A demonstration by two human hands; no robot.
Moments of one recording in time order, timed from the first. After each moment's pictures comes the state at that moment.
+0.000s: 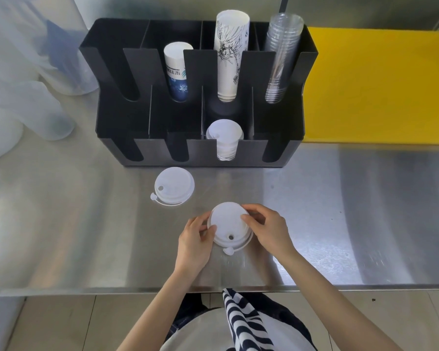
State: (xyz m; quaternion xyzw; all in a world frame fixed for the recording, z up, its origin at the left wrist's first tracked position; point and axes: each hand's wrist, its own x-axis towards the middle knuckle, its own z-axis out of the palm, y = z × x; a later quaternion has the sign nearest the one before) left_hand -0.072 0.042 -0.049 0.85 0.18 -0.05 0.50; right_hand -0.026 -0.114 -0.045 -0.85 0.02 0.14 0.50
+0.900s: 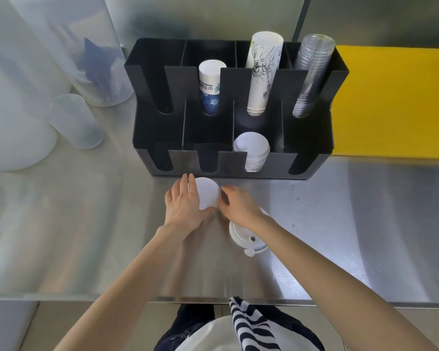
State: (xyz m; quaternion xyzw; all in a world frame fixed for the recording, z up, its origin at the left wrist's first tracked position) left_hand -0.003 0.132 -0.038 0.97 0.10 -0.10 0.18; right_hand 0.030 0.000 -0.028 -0.92 -0.13 0.24 0.28
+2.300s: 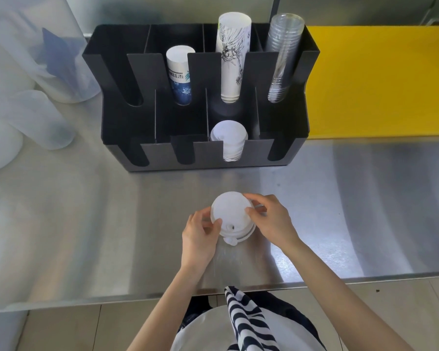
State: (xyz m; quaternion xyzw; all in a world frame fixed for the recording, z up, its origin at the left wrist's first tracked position) left_hand -0.064 0.057 -0.040 0.82 0.21 -0.04 0.53; right_hand -0.016 -0.094 -0.034 -0.88 0.02 0.12 0.45
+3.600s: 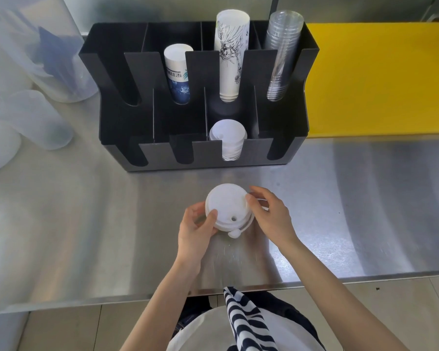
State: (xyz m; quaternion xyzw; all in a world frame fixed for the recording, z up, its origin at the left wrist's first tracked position) left_hand -0.060 0.059 -0.030 0.65 0.28 -0.05 0.70; right_hand -0.018 -0.088 -0.027 -0.84 0.08 0.09 0.53
